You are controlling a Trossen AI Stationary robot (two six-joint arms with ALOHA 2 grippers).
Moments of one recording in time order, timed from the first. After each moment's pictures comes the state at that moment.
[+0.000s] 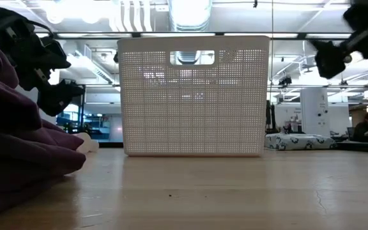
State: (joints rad) left arm 0.21 0.32 0.01 0.07 0.36 -0.51; right arm 0.01 0.02 0.01 0.15 -0.22 0.43
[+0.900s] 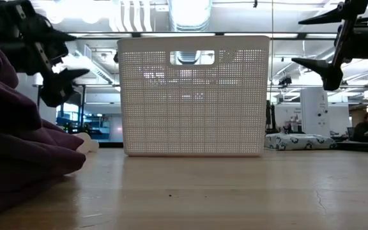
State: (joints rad) left arm 0.21 0.32 0.01 0.26 0.36 -0.80; right arm 0.01 0.05 0.01 0.27 0.38 0.88
